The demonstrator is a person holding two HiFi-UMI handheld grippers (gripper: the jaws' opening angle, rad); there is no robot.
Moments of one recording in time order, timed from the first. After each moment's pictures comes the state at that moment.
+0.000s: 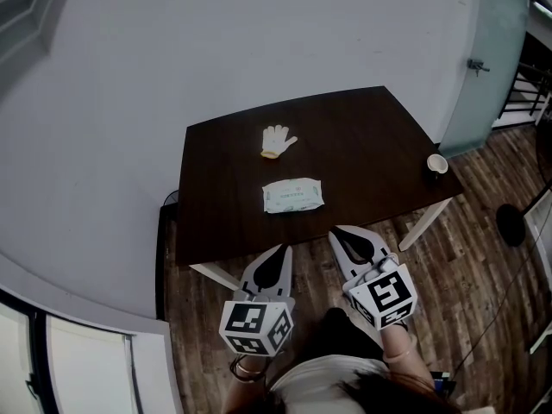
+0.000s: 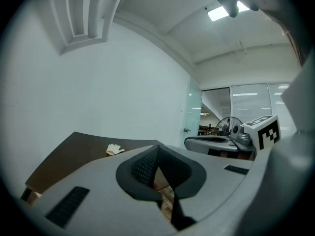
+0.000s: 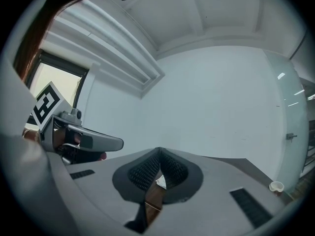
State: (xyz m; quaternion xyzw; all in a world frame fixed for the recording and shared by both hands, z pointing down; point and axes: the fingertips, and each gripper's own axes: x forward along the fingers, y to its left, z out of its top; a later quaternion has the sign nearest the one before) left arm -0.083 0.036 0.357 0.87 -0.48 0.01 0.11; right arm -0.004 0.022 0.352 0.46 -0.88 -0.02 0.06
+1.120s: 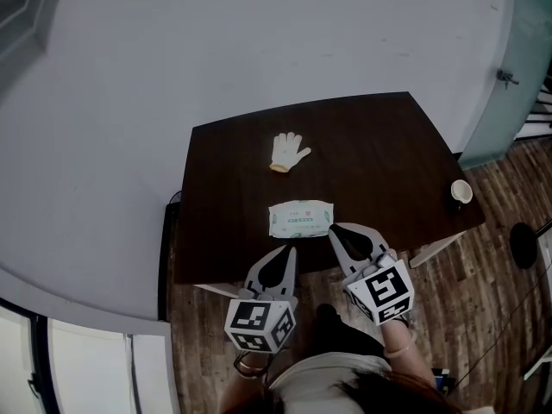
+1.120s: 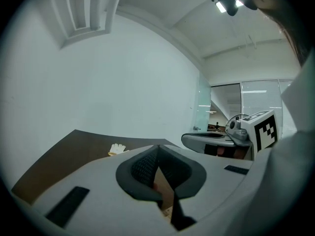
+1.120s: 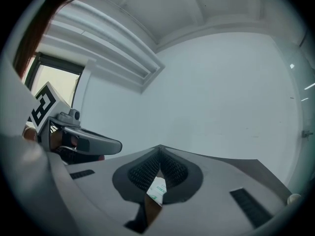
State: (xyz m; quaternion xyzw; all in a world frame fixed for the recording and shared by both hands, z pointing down) left arm -0.069 -0.099 0.387 0.85 -0.51 0.02 0.13; right arm 0.003 -0.125 0.376 0.43 -0.90 -0.01 0.08
